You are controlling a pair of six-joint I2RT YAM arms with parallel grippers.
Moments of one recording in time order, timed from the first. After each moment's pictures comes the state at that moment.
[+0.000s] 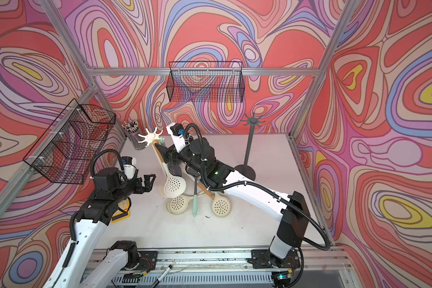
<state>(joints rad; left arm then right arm) -0.05 0.79 0.80 -0.57 0.20 -0.14 0.94 1.66 1.54 0.19 0.05 0.01</state>
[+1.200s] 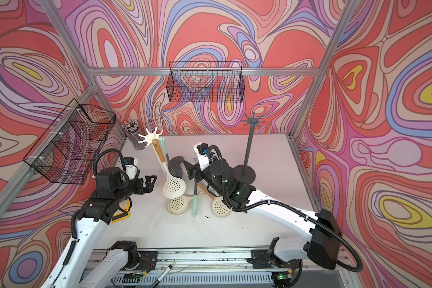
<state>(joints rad) -0.06 0.81 0.81 -0.59 0.18 -0.13 0.94 1.32 1.04 0.16 0.28 0.10</state>
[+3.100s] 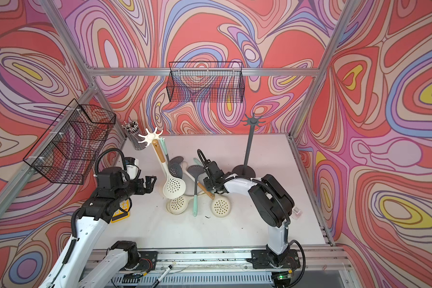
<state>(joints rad) -0.07 0.82 0.82 -0.62 0.16 -0.13 0.68 1.90 1.15 -0.19 0.11 0.21</state>
